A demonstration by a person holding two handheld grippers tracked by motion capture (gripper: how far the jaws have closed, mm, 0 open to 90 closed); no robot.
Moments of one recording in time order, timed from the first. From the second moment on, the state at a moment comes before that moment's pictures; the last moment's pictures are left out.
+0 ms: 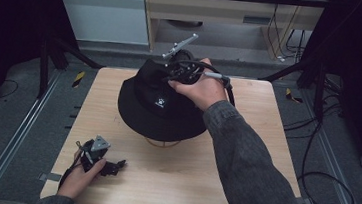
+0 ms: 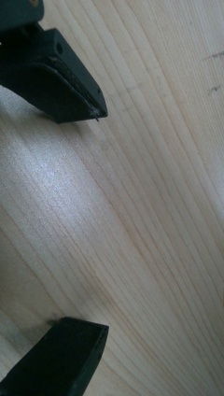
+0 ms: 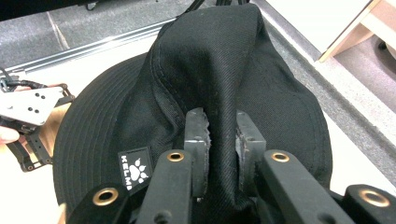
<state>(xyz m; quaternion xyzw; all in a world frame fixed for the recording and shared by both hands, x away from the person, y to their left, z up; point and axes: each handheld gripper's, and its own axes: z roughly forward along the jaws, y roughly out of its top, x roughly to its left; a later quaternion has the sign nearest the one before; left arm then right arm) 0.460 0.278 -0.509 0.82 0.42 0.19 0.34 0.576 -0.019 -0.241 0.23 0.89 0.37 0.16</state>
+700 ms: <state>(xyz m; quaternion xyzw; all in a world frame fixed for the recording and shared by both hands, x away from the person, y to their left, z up) 0.460 0.278 -0.509 0.82 0.42 0.19 0.34 0.575 -0.025 -0.241 0.25 0.88 0.37 0.18</state>
